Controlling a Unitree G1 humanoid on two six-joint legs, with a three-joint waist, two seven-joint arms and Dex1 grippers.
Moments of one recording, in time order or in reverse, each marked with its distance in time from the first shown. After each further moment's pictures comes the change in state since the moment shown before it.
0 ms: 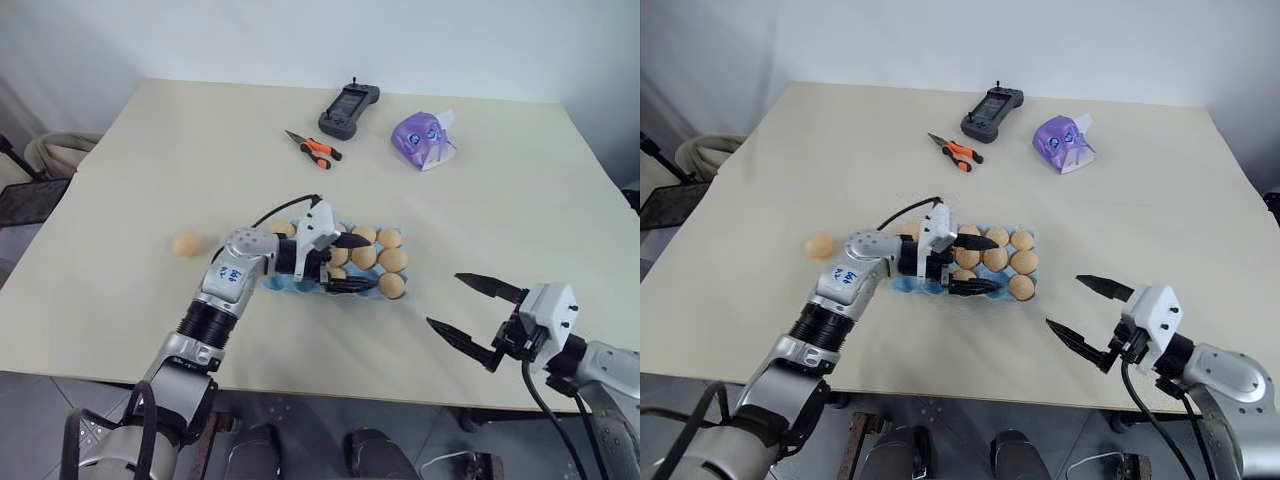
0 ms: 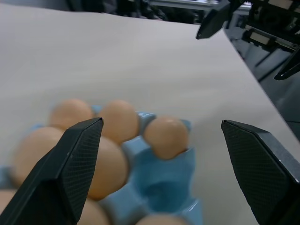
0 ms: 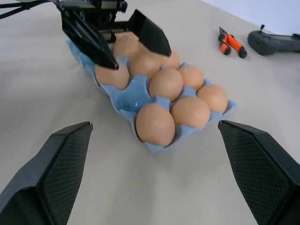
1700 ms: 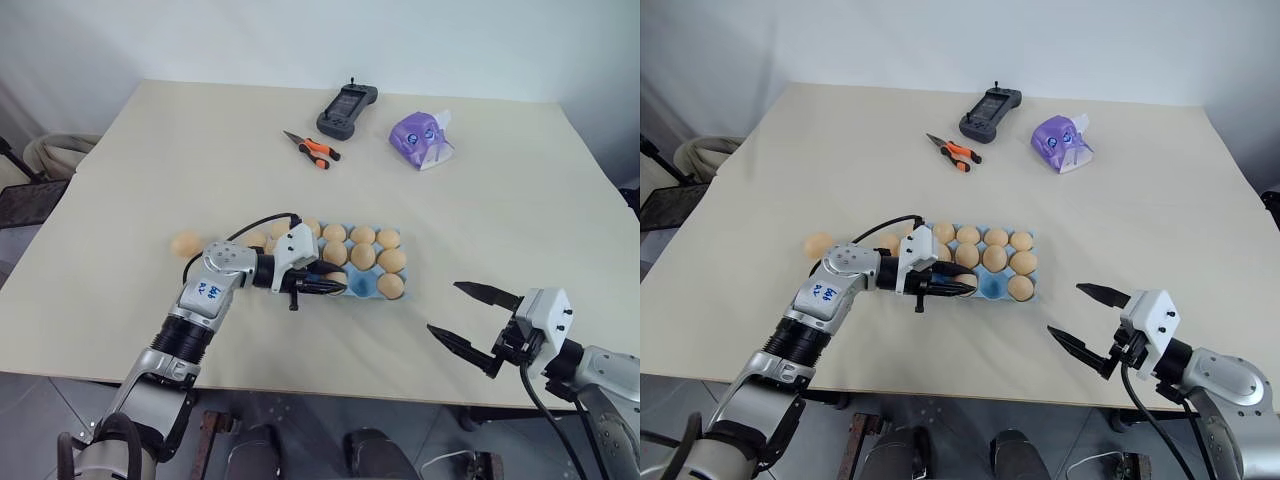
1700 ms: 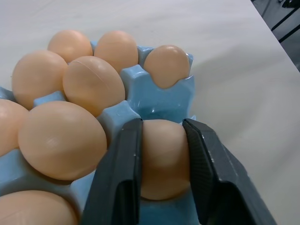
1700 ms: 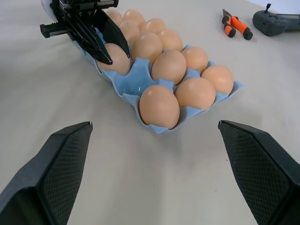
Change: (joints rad) left arm 0.078 0.085 -0.077 -0.023 0.098 -0.048 -0.022; right arm 0.070 -0.005 -0.024 -0.006 0.003 0.017 0.000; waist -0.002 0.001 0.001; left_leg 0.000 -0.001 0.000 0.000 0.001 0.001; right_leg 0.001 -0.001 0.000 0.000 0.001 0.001
